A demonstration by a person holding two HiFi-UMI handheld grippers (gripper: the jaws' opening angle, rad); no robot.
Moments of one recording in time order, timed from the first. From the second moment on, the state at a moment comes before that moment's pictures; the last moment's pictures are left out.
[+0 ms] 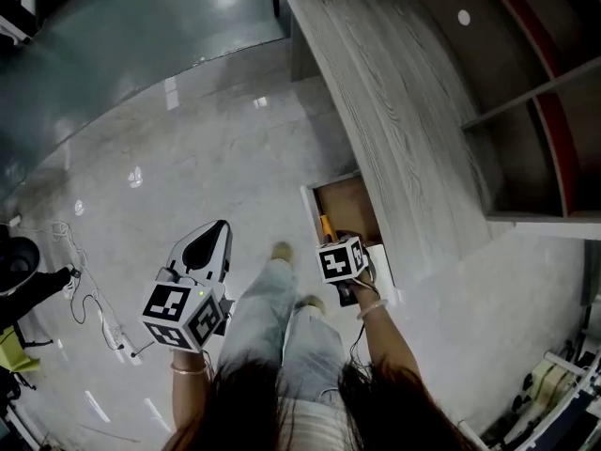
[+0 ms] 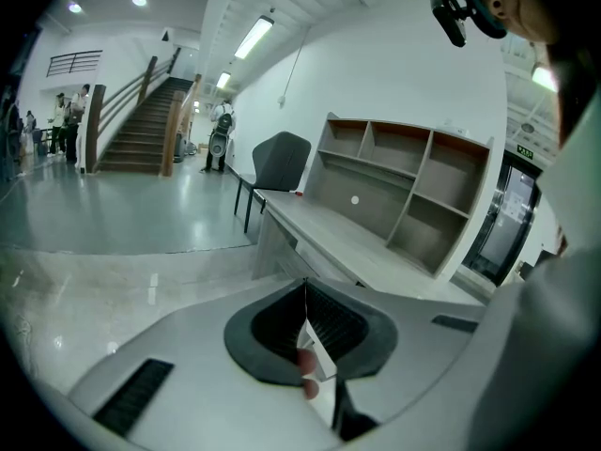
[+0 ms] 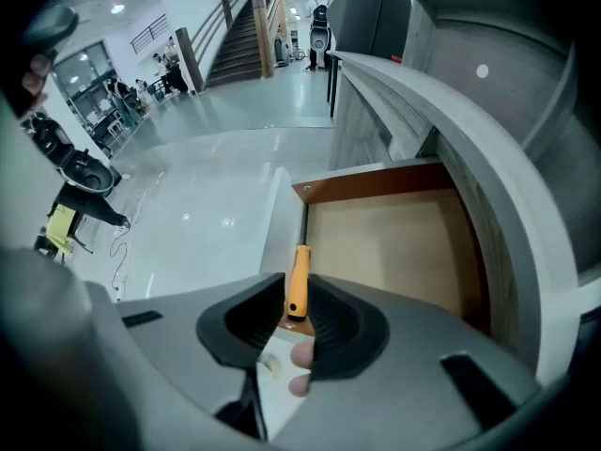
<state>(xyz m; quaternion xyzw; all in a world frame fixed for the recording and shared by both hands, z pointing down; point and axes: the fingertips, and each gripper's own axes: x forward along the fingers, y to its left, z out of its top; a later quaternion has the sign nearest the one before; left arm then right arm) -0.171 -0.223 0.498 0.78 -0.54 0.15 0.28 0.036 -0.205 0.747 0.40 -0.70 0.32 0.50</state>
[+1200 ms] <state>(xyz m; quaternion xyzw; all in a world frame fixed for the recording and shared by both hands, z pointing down) -0.111 -0.139 0.435 0.80 -0.53 0.13 0.25 0.045 -0.158 0.617 0.47 -0.75 0.27 0.38</state>
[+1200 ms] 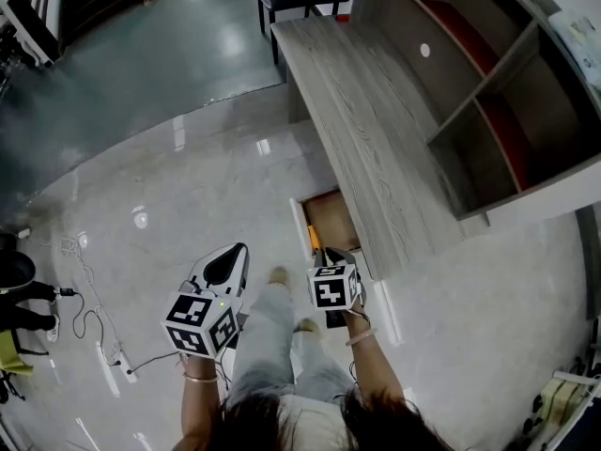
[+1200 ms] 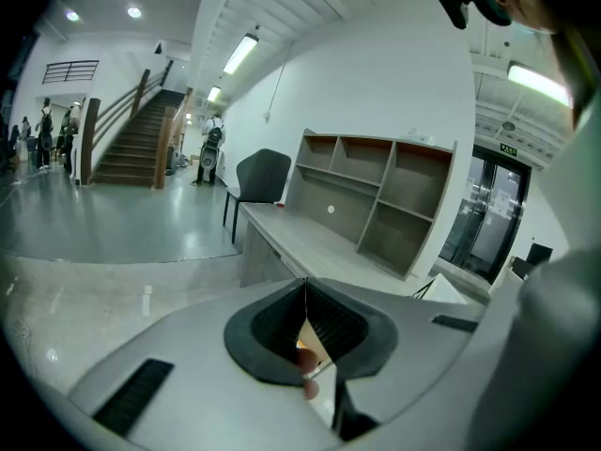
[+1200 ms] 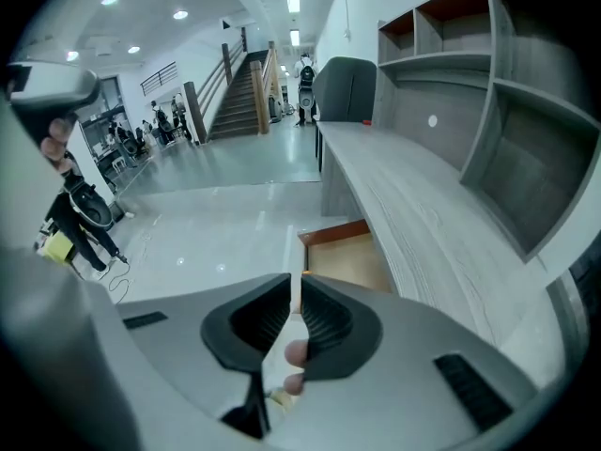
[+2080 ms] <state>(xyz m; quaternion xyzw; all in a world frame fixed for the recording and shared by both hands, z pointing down) -0.055 -0.055 0.391 0.81 -0.53 0.12 0.21 0.069 -0.092 0.535 0.46 -0.80 0.19 0.33</state>
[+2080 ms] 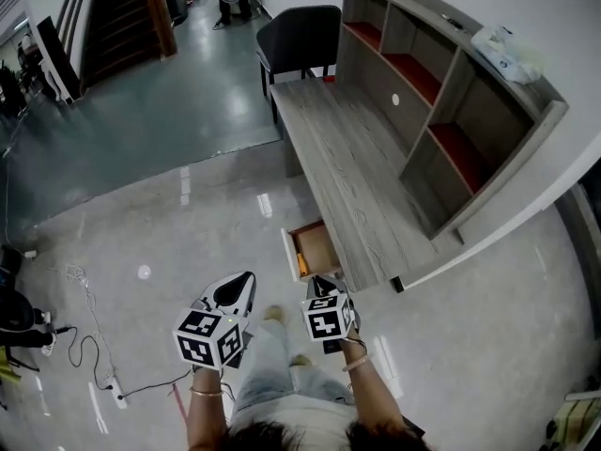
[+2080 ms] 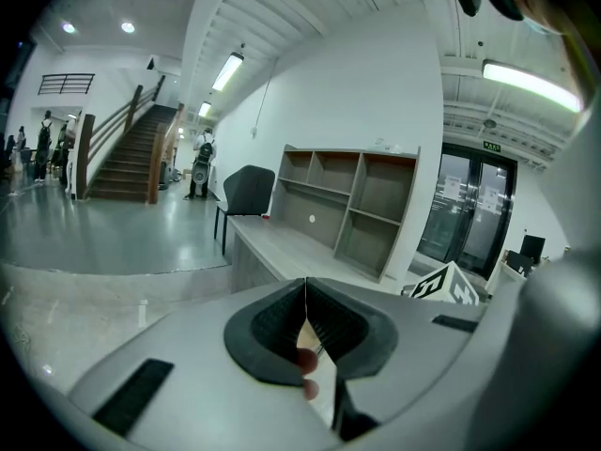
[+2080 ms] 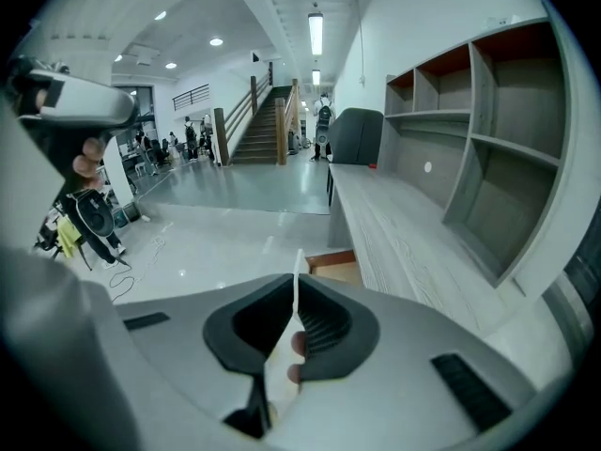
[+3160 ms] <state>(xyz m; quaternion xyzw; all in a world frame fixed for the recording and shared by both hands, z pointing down) -0.048 -0.043 0.348 0.84 -0.50 0.12 0.16 0.067 -0.079 0.417 0.52 -0.82 0.09 0.23</state>
